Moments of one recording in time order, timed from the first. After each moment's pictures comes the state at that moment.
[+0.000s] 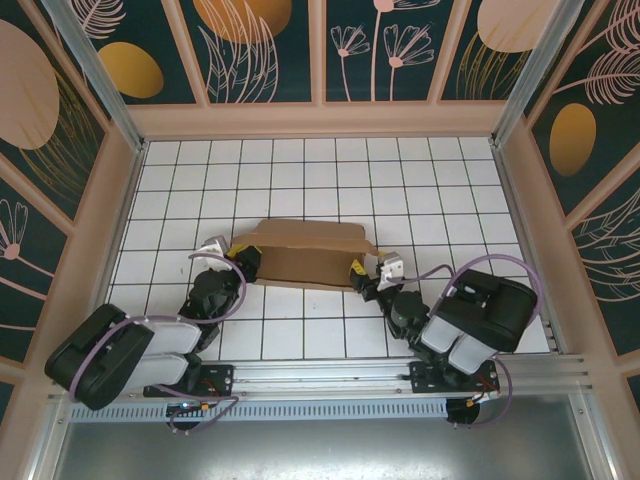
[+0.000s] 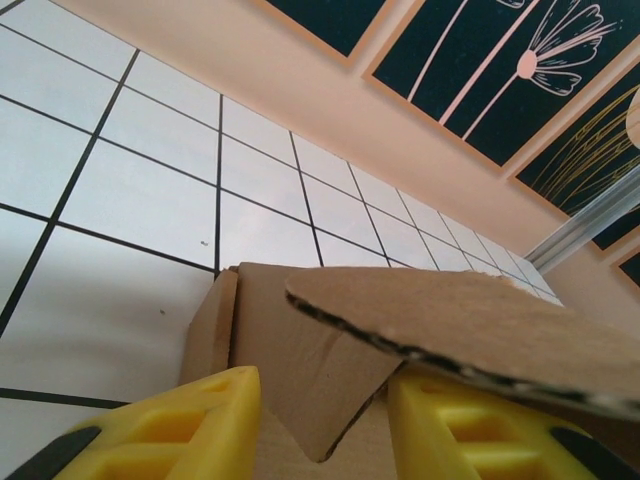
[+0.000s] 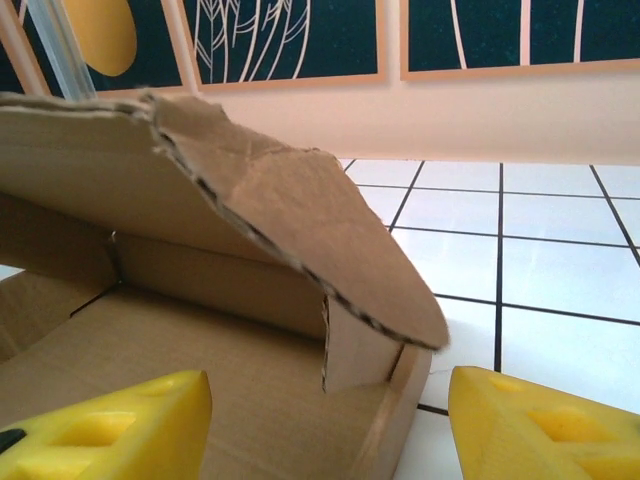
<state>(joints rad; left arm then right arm) -0.56 1.24 0.05 1.07 -0.23 -0.67 0.99 1.59 0.02 1.54 0.57 0.12</state>
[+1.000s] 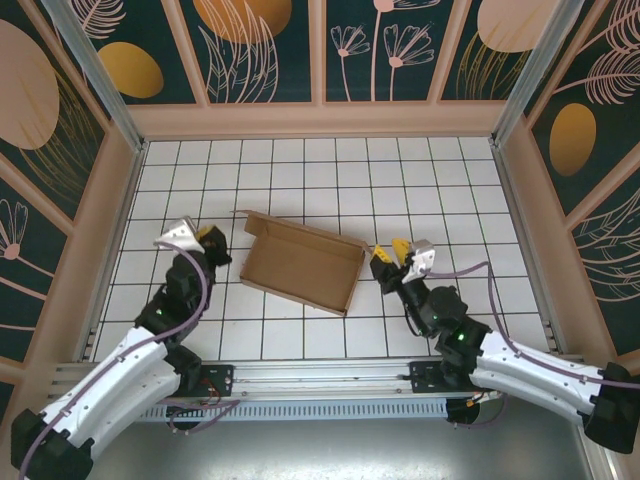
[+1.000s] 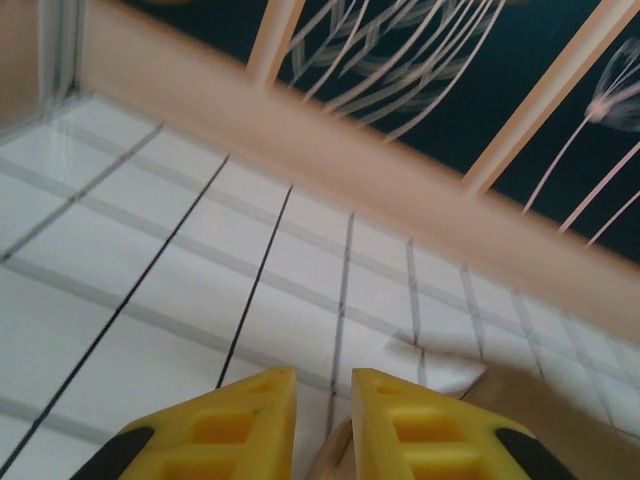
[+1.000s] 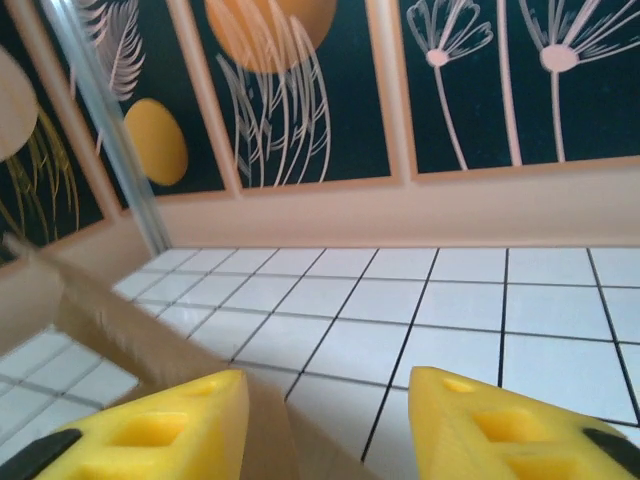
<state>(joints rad) -0.56 0.67 0.49 -0.02 -0.57 -0.59 1.02 0.56 0.24 0.40 0.58 0.18</state>
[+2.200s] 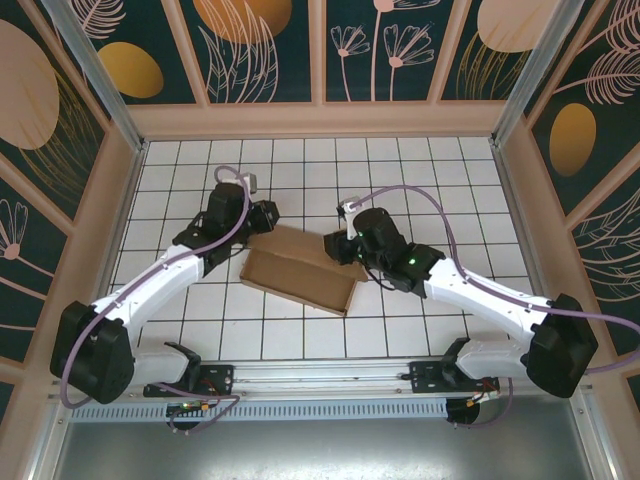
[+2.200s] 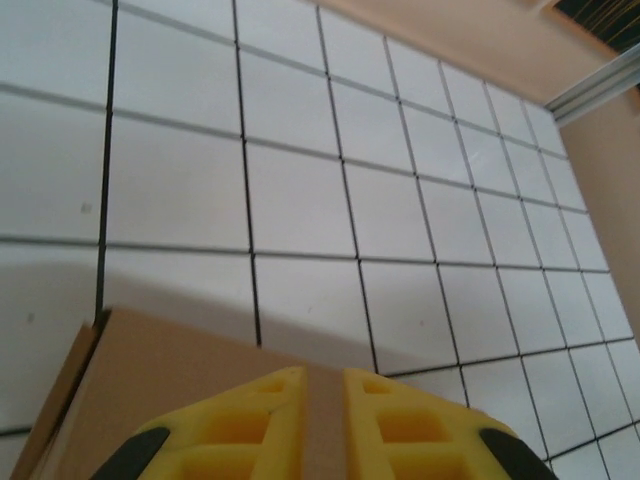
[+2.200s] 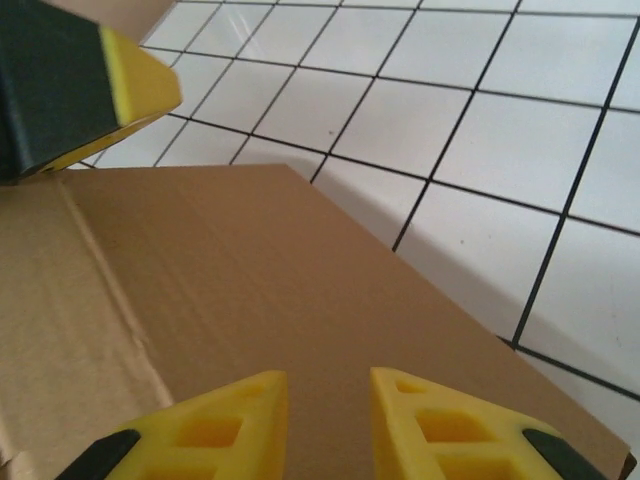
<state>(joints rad) -0.47 1.28 0.84 -0.13 0.10 -0.66 0.87 1.23 0.85 -0.19 0.05 0.41</state>
